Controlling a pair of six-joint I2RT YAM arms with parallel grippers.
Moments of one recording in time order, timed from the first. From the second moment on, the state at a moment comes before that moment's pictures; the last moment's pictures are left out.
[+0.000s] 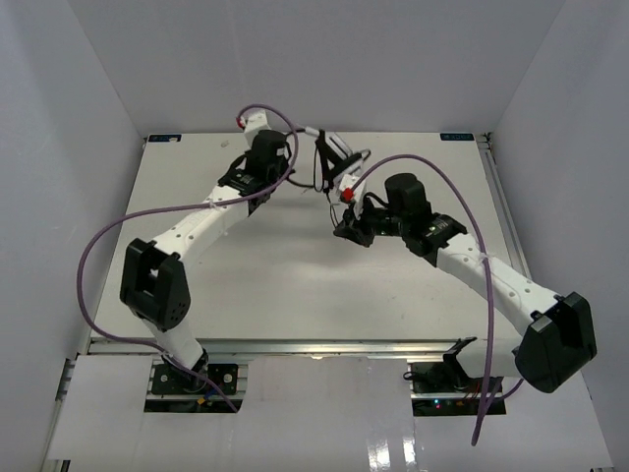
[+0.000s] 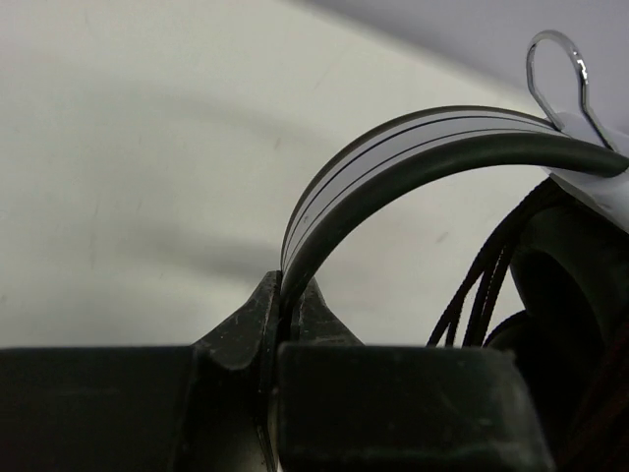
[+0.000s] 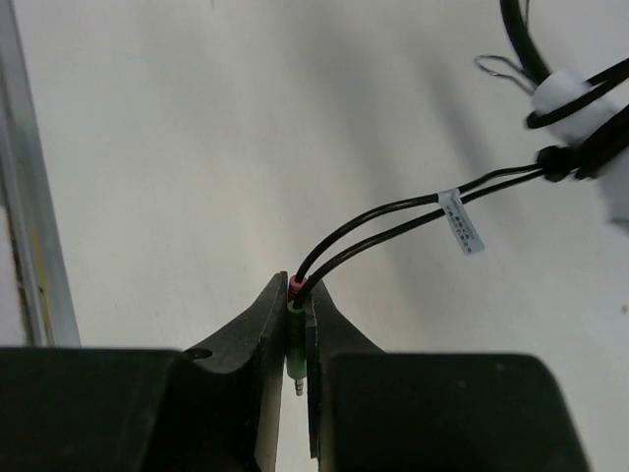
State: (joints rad) left arm -0.51 1.68 1.48 -0.23 -0.42 -0.63; right arm 0.61 1.28 1.04 -0.21 -0.57 -0.33
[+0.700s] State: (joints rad) left arm -0.54 1.81 1.21 -0.36 -0.10 -0.47; right arm 0.52 1.58 1.05 -0.34 -0.57 -0.50
